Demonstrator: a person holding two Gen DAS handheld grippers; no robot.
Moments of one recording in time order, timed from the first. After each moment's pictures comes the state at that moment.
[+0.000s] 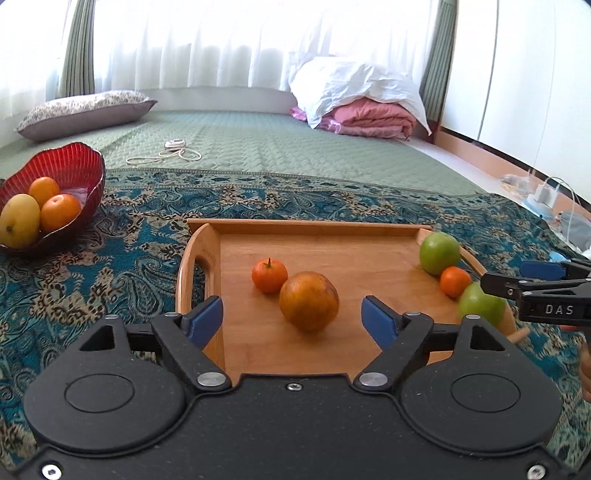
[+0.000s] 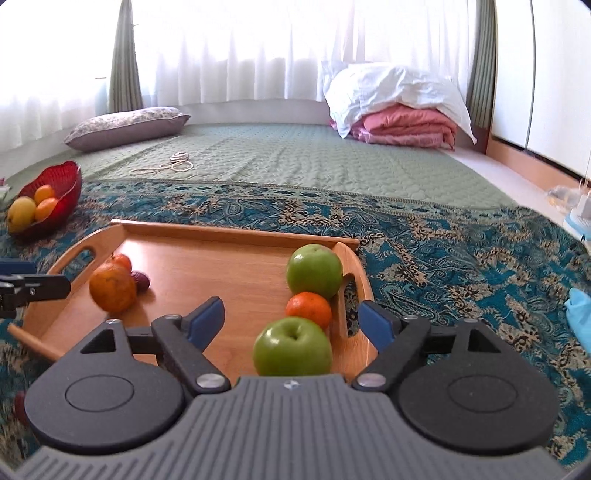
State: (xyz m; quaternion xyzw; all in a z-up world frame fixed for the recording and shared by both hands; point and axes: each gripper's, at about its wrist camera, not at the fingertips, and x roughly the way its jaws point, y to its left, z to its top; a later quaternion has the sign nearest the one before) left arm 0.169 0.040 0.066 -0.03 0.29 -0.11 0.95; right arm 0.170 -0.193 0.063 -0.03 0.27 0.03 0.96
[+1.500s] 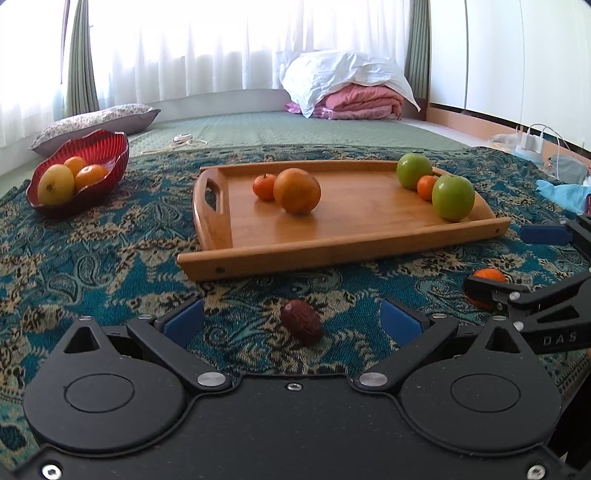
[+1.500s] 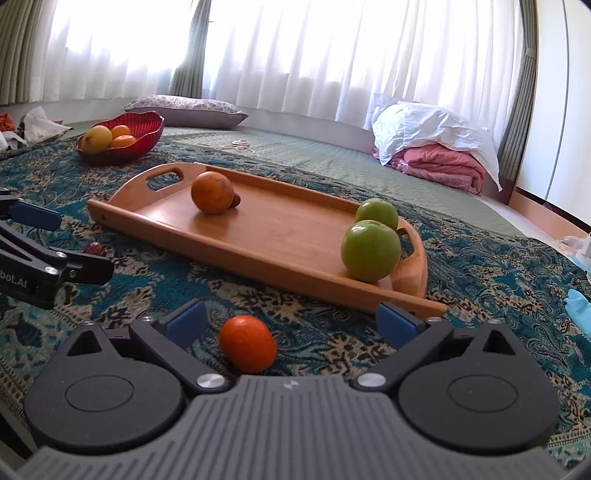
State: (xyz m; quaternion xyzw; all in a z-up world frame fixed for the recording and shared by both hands) left arm 0.051 0.035 0.011 0.03 0.28 -0.10 0.96; right arm 0.053 -0.143 0.003 -0.11 0.22 0.08 0.97
